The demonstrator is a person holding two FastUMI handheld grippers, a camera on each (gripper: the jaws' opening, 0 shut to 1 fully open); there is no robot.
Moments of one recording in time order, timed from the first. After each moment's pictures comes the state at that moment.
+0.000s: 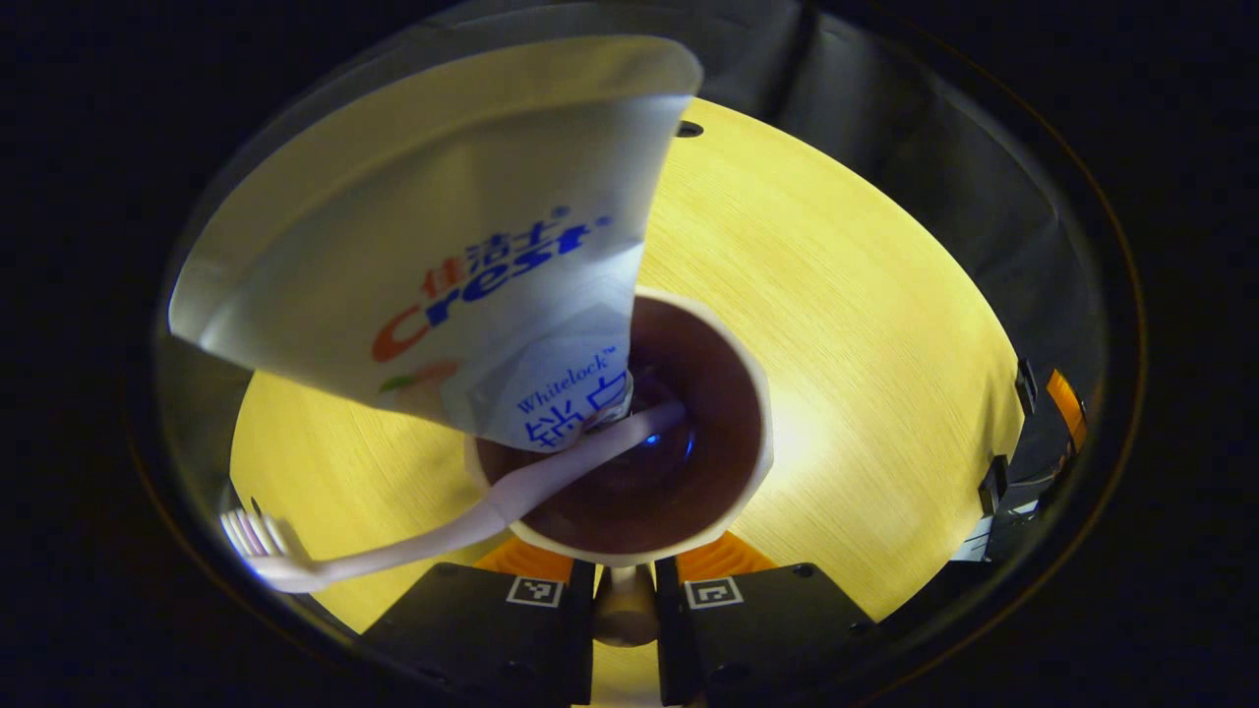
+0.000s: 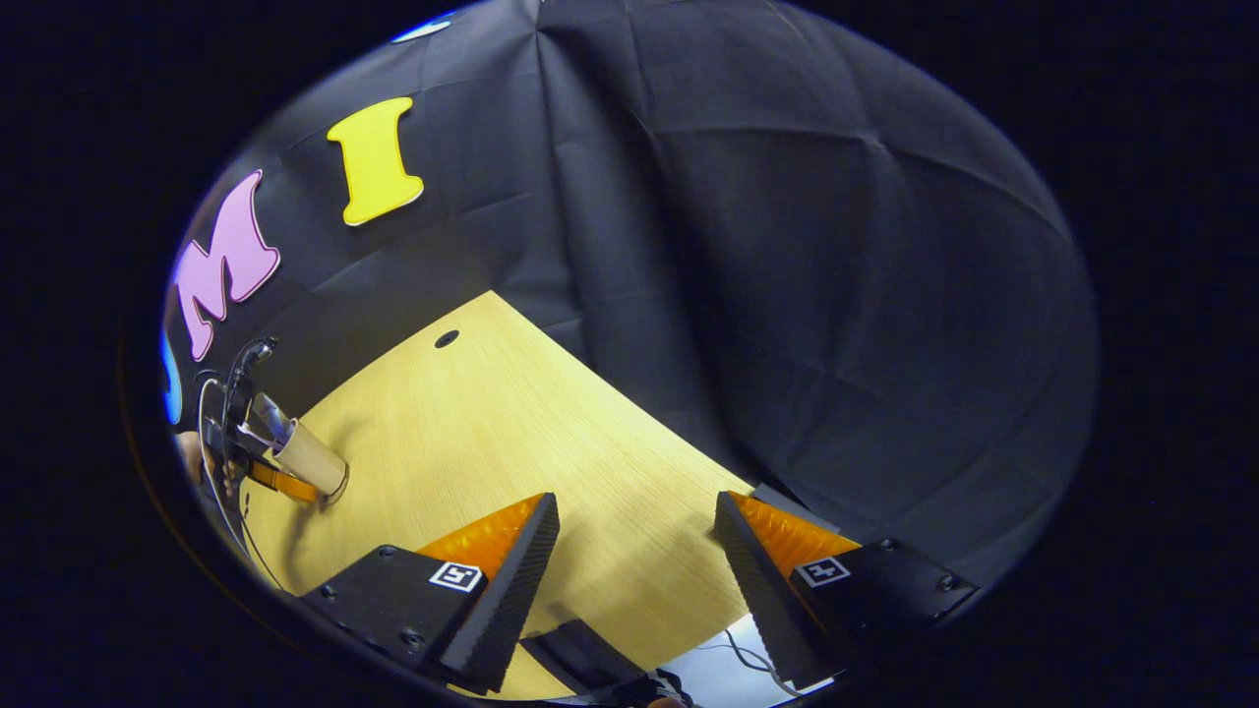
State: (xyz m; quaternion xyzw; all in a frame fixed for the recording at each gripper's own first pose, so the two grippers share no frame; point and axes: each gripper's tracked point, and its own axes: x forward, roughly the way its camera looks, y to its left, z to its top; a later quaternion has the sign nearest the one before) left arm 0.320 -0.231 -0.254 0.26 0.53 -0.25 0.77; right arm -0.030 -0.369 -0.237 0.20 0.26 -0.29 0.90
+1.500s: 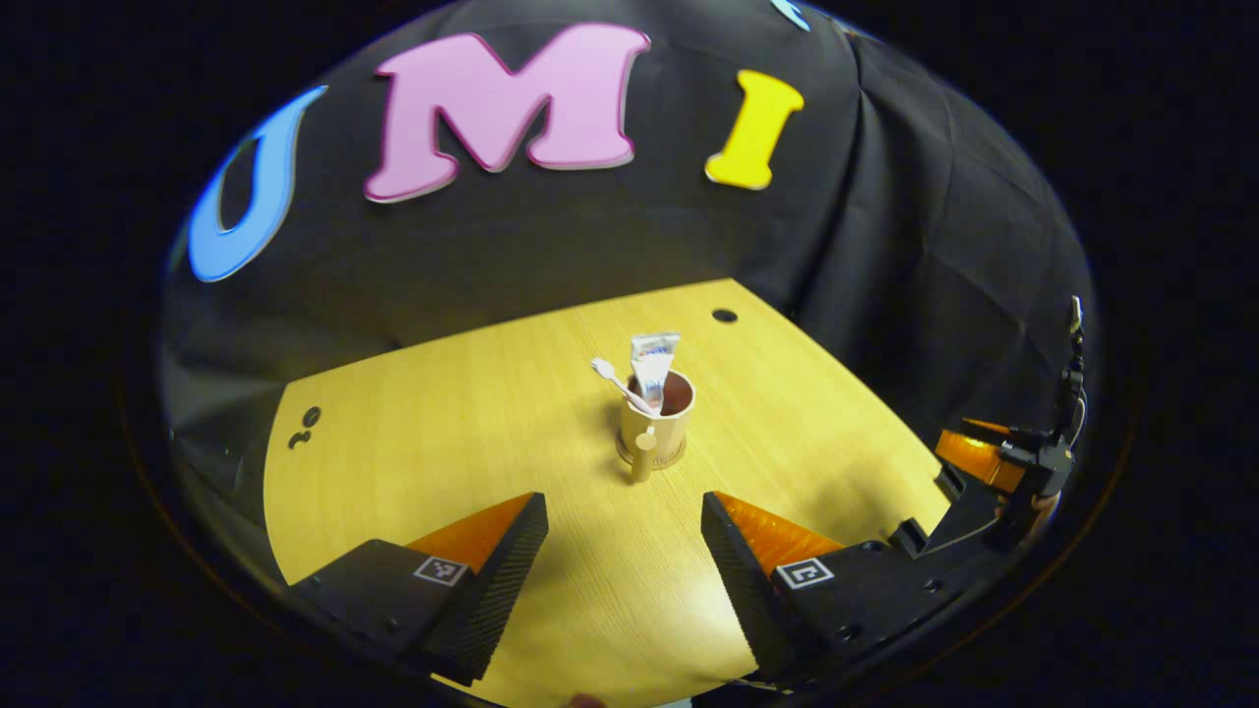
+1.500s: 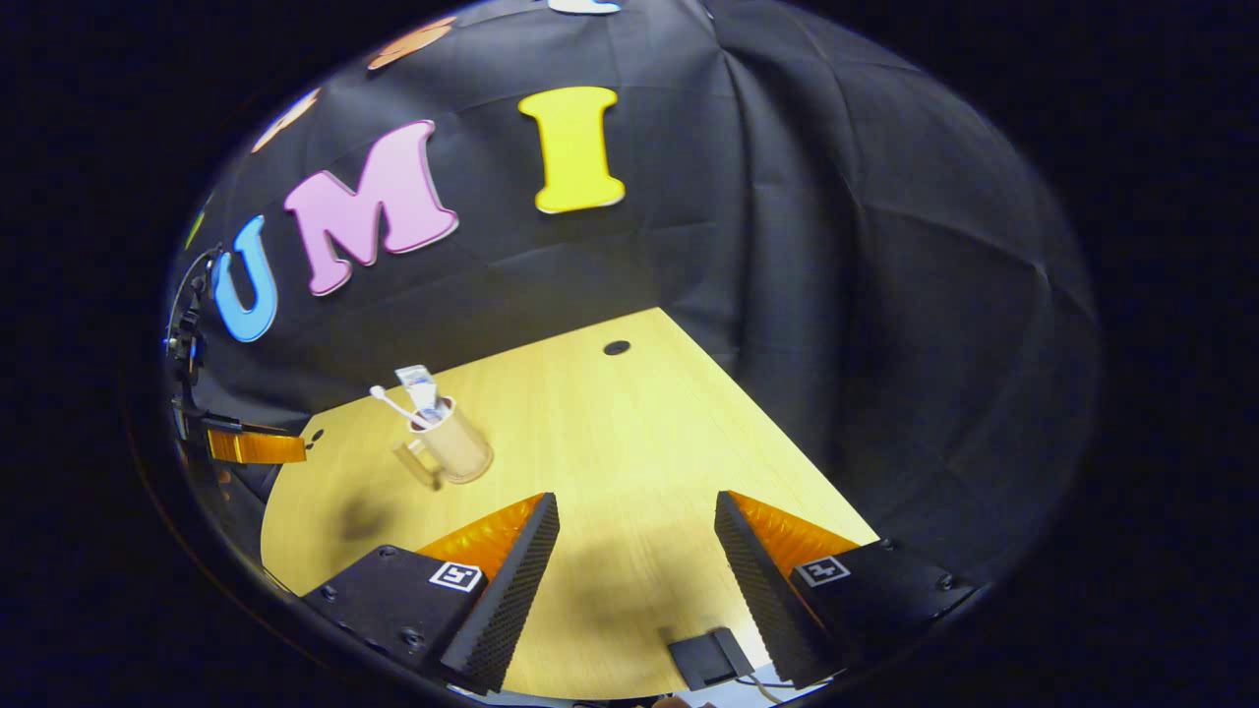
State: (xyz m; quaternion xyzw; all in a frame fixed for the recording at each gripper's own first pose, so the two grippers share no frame) left arm 0.175 -0.139 -0.058 0.08 0.28 -0.18 0.94; right arm 0.032 -0.224 -0.138 0.11 0.22 -0.09 0.97
